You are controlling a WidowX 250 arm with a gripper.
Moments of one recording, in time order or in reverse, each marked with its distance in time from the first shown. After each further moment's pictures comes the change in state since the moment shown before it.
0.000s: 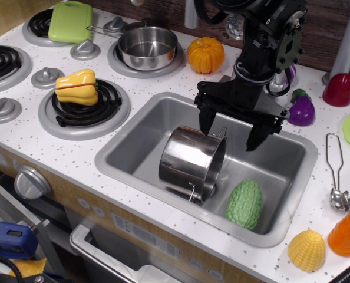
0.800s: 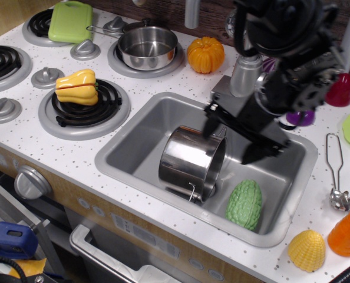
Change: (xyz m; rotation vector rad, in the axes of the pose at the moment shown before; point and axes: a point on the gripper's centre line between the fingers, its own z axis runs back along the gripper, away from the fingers) arm -0.006 0.000 -0.016 0.268 -0.069 -0.116
